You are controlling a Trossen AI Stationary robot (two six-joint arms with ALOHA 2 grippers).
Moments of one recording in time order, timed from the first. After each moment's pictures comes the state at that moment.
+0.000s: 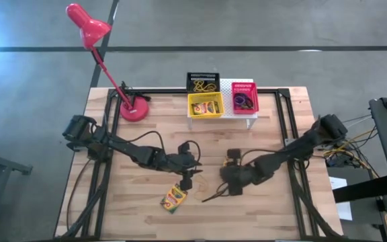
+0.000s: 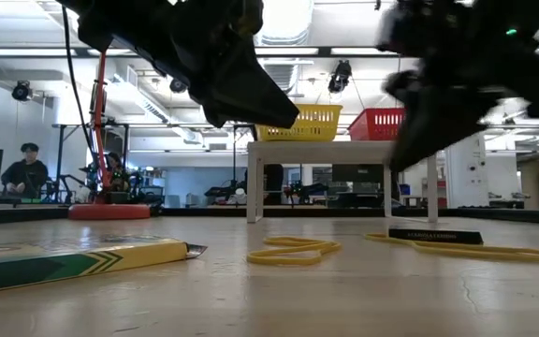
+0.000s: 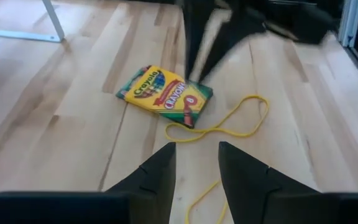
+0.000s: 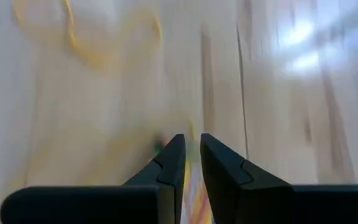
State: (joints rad) left arm -0.26 1.72 0.91 0.23 -0.24 -0.23; right arm 0.46 1.61 0.92 -0.44 0.47 0.30
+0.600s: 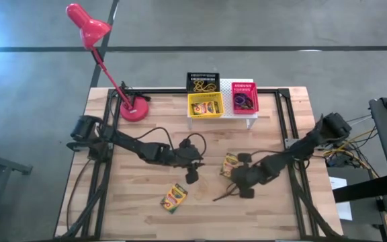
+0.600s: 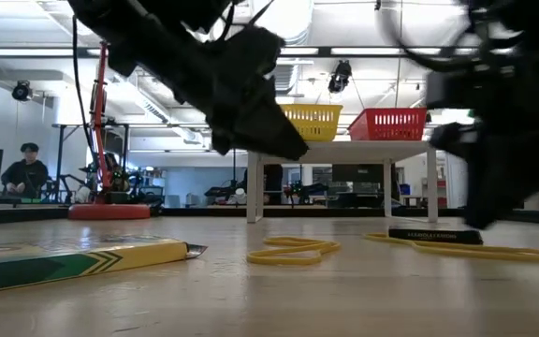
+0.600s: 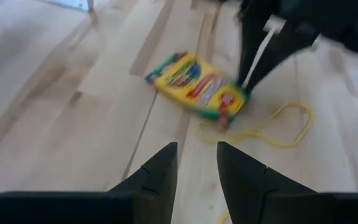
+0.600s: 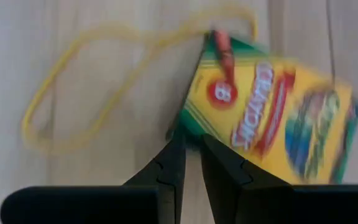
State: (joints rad) left arm -0.18 1.80 0.94 0.24 -0.22 -0.33; right arm 0.47 1.58 0.74 -0.37 0.27 0.46
